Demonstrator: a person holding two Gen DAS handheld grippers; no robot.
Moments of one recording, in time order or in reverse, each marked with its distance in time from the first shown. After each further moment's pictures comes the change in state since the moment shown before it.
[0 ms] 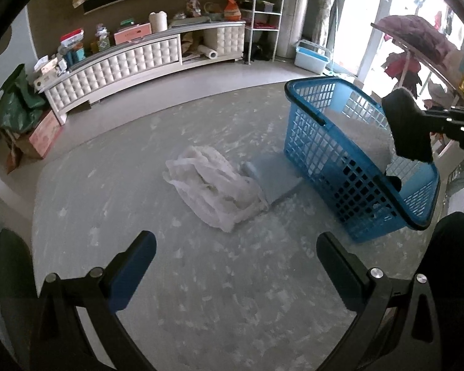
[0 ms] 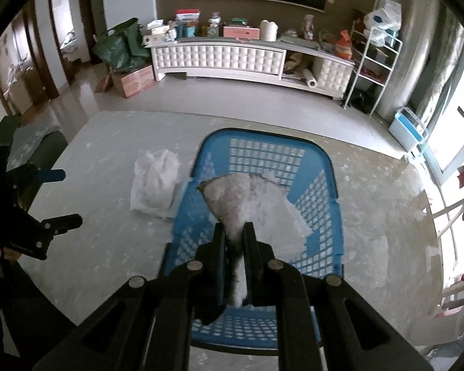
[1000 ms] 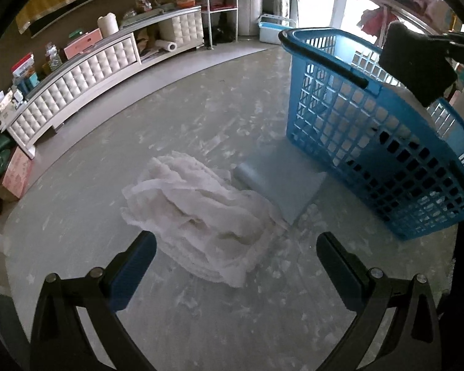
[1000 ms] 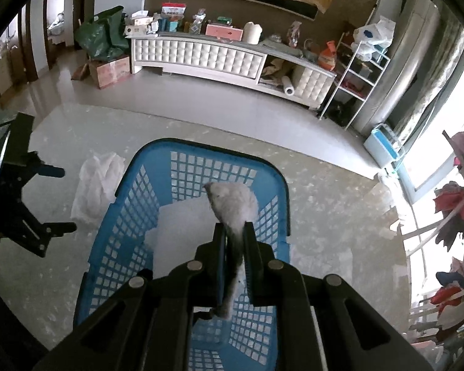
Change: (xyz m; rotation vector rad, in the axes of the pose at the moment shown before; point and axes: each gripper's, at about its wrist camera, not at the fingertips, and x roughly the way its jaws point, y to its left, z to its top) left arm 0.112 0.004 0.030 0.212 0.066 -0.073; right arm 0.015 -0.025 0.013 -0.081 0.003 -0.139
